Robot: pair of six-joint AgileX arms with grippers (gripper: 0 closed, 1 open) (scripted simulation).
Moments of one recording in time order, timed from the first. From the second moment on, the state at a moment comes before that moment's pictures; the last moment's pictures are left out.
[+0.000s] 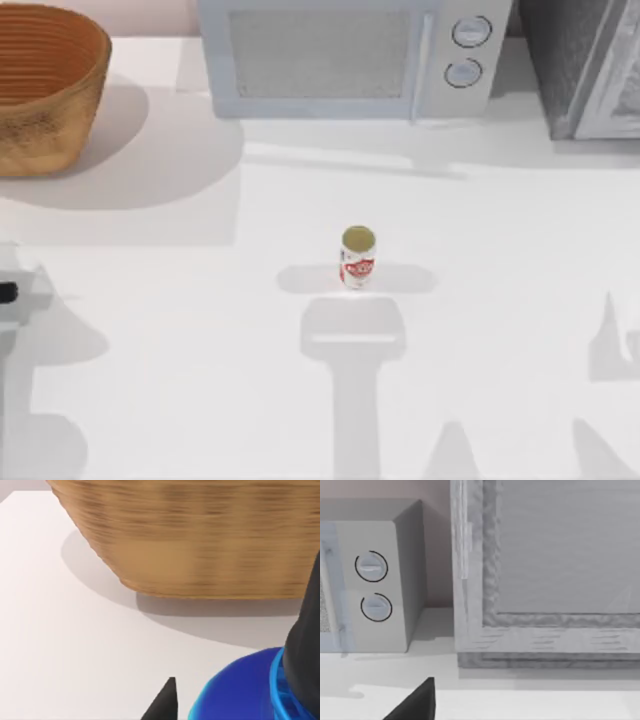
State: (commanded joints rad) left arm 0.37 2.15 0.33 1.59 0.40 0.10; right arm 0.00 0.00 0.00 0.00 0.00 0.00
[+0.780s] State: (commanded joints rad) left arm 0.57 2.16 0.70 1.19 0.80 0.27; right arm 0.00 0.00 0.00 0.00 0.00 0.00
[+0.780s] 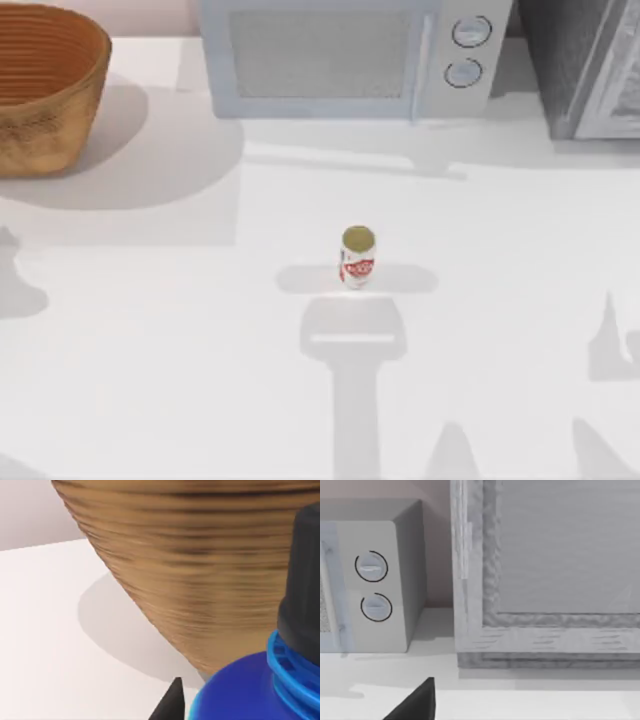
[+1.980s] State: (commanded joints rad) left arm 0.46 2.07 1.83 -0.30 1.19 0.51; right arm 0.00 0.00 0.00 0.00 0.00 0.00
